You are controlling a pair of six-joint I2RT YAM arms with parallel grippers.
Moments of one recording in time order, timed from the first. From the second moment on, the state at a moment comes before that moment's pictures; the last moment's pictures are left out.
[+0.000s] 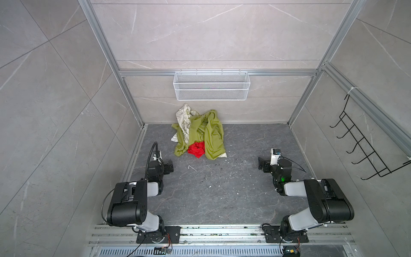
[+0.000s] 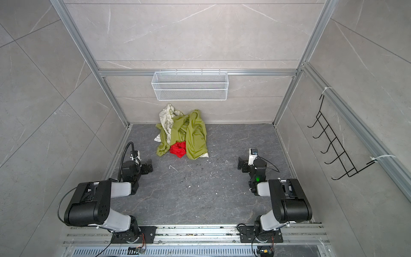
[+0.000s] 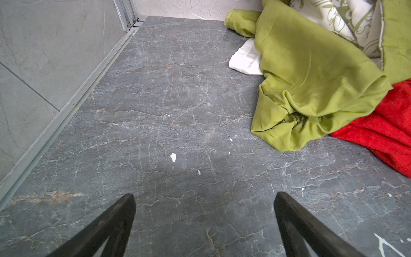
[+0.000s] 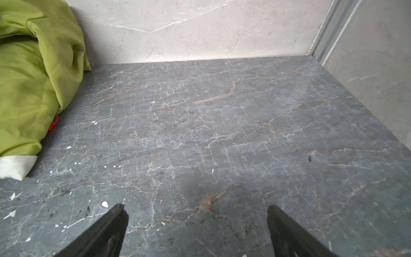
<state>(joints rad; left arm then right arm) 0.06 1.51 0.36 0.68 -0.02 -0.01 0.02 1.53 0.35 0.81 -0.04 0.03</state>
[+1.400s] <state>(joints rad) -0.24 1.16 0.65 -0.05 -0.10 -0.65 0.50 1.30 0.72 0.26 0.12 0.27</state>
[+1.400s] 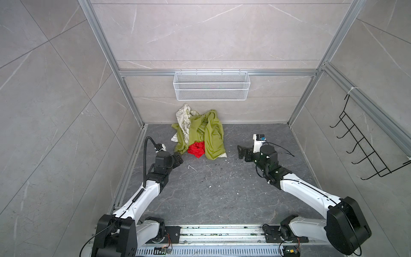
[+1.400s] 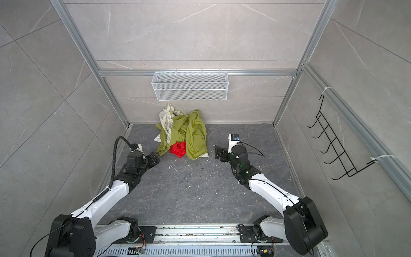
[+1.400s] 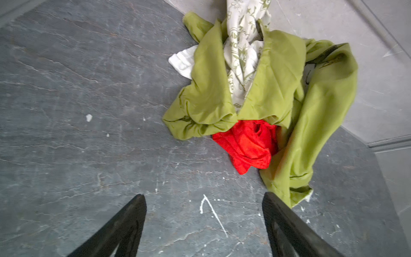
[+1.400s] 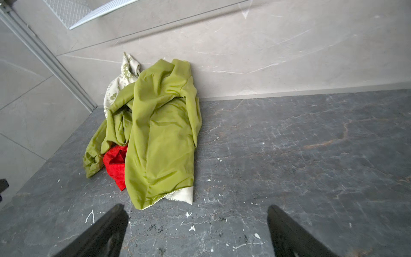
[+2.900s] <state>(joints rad) -0.37 1.84 1.13 0.02 -0.02 -1.00 0.66 1.53 0.75 0.51 0.07 -0.08</state>
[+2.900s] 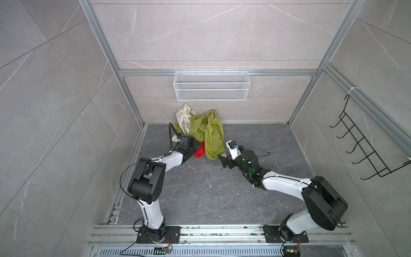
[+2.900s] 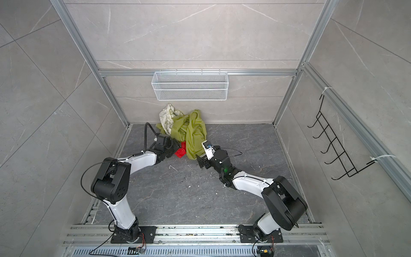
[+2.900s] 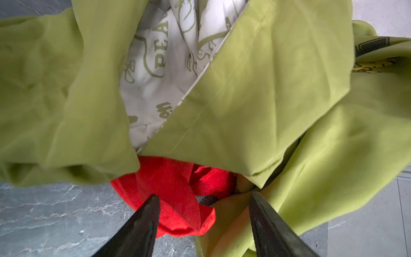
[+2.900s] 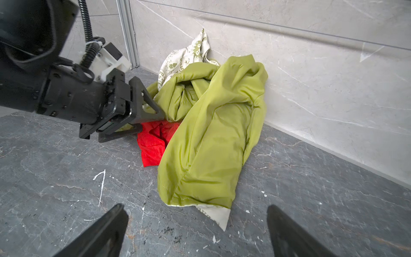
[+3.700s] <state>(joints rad) -0.37 1.91 1.18 -0.09 -0.08 -0.97 0.66 1.53 0.75 0.51 0.07 -0.08</state>
